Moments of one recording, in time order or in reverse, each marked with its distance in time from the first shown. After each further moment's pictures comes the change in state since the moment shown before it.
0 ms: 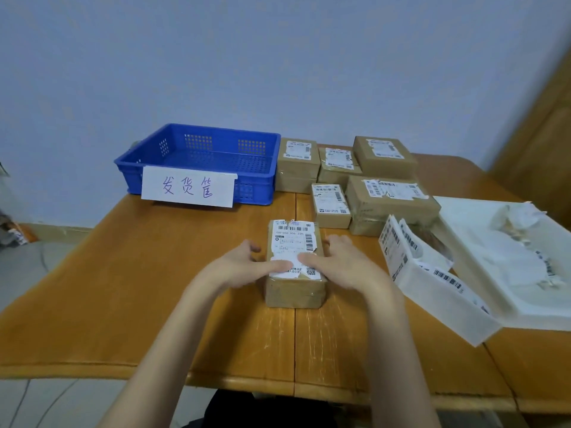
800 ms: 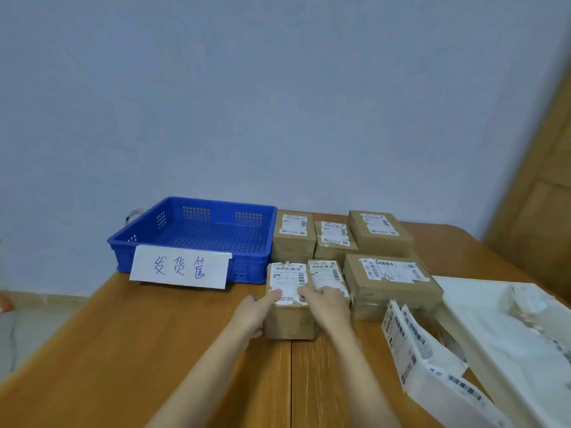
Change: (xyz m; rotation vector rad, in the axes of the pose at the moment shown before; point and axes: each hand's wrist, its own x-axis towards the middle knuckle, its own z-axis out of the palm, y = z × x) left_hand 0.080 0.041 -0.003 -0.517 0.200 -0.076; right_hand 0.110 -0.009 -0.001 0.393 0.326 0.103
